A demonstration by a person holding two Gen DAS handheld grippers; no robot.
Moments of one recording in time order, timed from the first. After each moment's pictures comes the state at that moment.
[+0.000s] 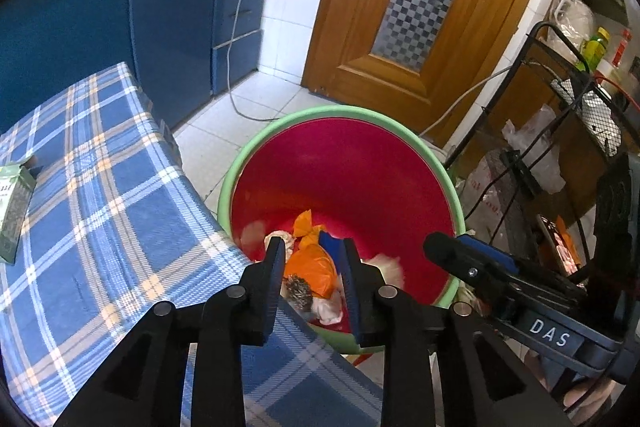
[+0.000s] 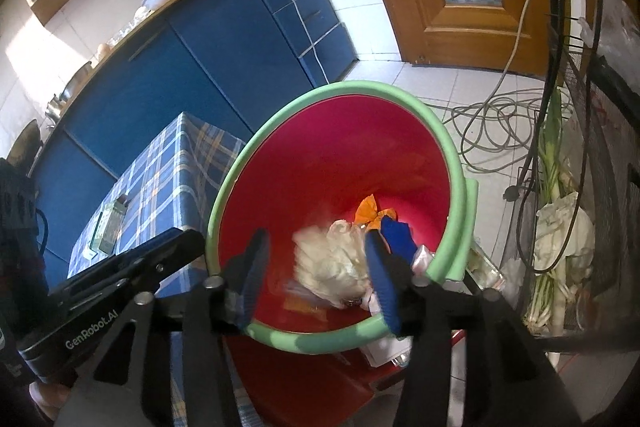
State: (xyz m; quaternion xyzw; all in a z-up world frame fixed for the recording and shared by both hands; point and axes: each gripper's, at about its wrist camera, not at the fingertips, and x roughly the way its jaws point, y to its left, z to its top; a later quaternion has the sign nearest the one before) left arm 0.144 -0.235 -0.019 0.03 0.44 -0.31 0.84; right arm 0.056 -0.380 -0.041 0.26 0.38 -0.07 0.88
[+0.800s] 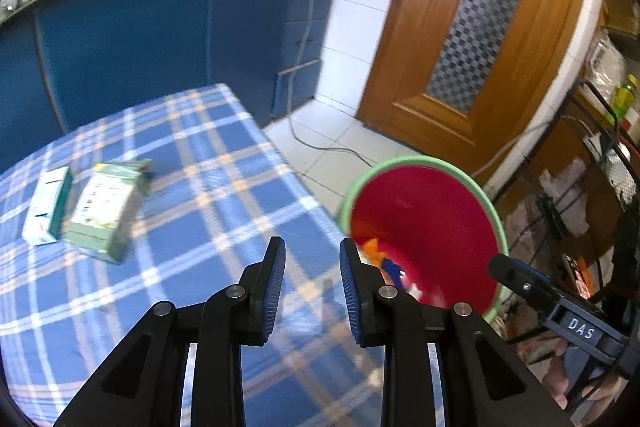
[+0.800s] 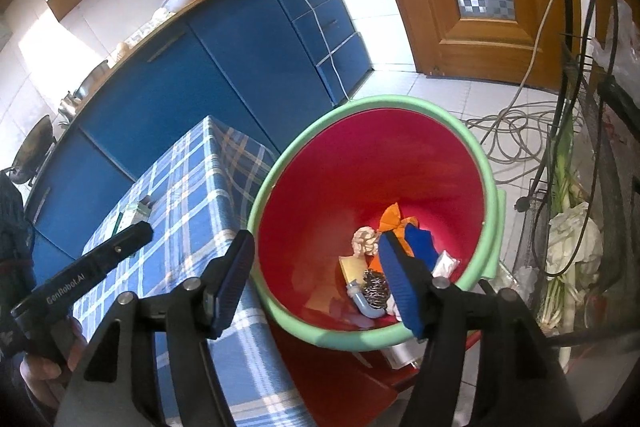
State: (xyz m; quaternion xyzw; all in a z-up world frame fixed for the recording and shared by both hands) left arm 0.160 -0.139 0.017 0.00 0.40 -0.22 0.89; right arm 0.060 -0.348 -0.019 0.25 0.36 -0.05 0.89
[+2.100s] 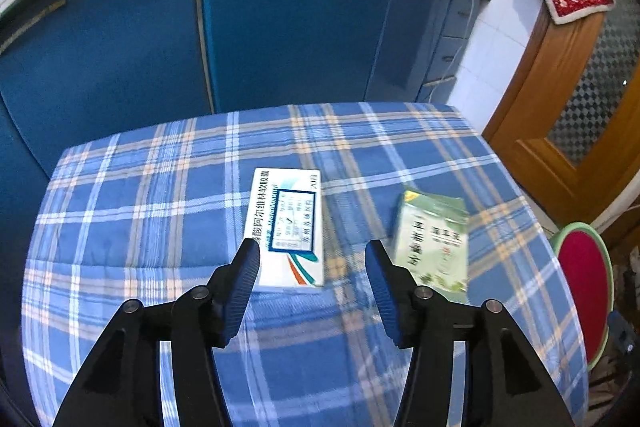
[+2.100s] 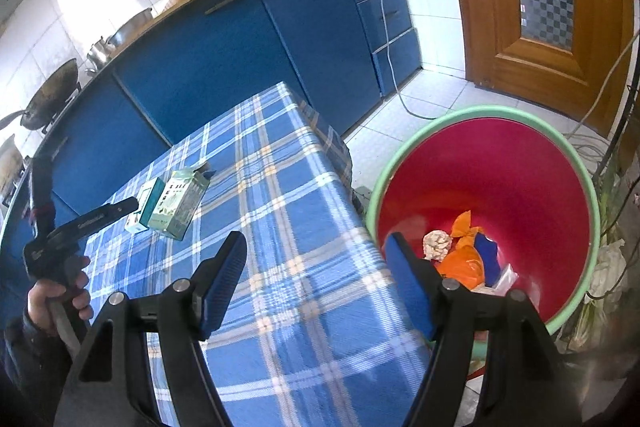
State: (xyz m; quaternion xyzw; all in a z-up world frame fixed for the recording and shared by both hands) left arm 0.264 0.061 -0.010 -0.04 0.43 -0.04 0.90; right arm 0.117 -0.240 -0.002 0.19 0.39 0.01 0.90
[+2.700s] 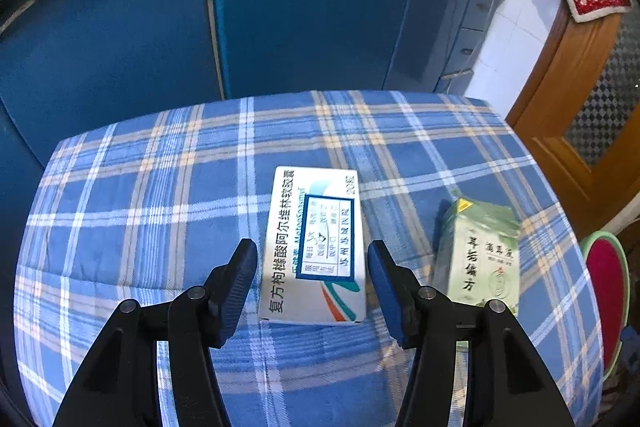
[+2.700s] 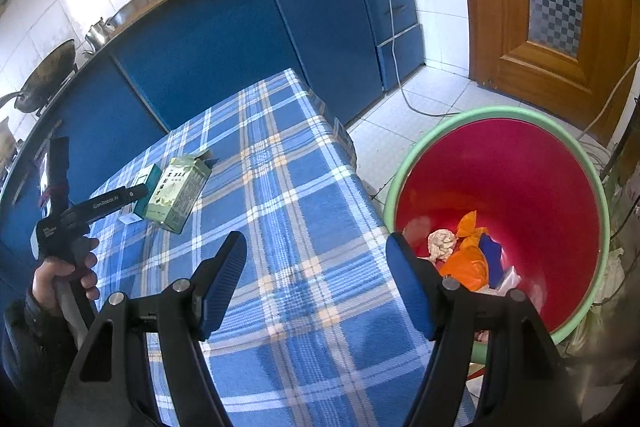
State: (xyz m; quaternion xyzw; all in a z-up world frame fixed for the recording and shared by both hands) left arm 0.291 0.071 -0.033 -0.03 0.45 -0.02 0.89; right arm 0.131 -0.222 -0.007 0.17 0.40 0.01 0.90
